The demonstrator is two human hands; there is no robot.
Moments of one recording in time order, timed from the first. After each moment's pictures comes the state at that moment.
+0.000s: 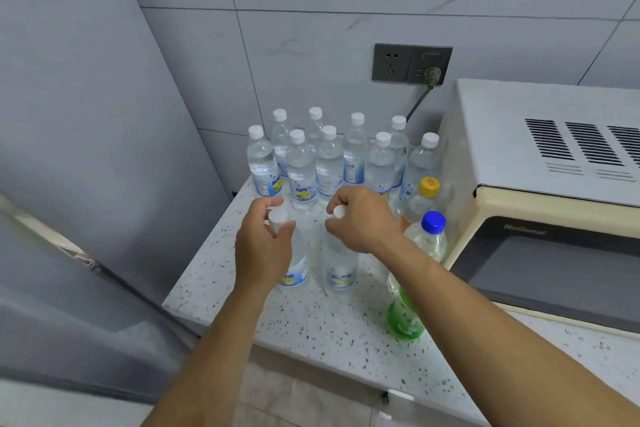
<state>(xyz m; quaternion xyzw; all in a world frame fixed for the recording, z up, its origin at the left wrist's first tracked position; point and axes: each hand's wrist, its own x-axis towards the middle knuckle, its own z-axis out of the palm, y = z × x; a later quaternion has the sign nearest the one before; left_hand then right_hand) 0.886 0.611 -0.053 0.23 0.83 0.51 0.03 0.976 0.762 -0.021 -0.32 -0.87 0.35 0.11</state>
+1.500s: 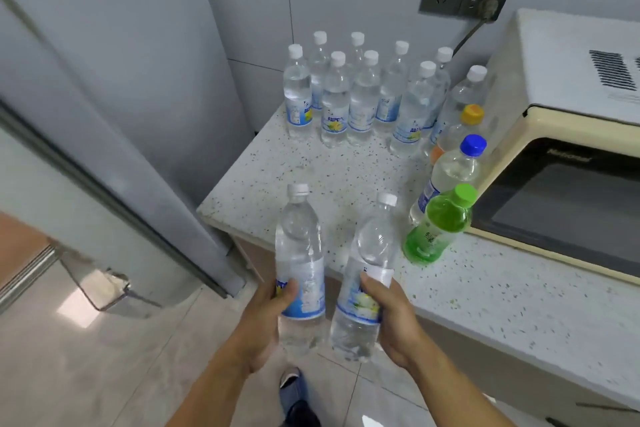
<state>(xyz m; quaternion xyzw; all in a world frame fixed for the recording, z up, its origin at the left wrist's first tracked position) 0.997 0.443 -0.164 0.05 0.60 0.66 0.44 1.123 0.612 -0.165 -0.33 -0.45 0.83 0.10</state>
